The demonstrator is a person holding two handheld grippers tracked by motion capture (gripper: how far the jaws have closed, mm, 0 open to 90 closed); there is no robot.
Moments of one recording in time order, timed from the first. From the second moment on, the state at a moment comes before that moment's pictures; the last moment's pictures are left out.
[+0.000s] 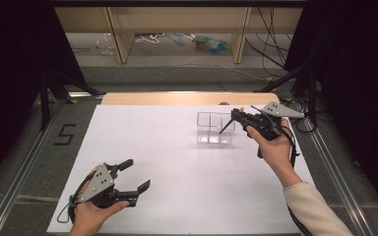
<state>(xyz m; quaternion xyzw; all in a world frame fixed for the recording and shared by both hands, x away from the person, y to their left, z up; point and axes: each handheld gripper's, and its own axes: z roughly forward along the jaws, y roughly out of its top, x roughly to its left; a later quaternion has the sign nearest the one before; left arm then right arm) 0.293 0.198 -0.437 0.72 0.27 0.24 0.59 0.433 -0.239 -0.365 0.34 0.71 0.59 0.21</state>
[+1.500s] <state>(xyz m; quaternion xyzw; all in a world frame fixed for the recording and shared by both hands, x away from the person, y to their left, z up) 0.293 0.198 -0.437 0.72 0.27 0.24 0.59 0.447 -0.238 -0.354 0.35 0.69 0.60 0.23</state>
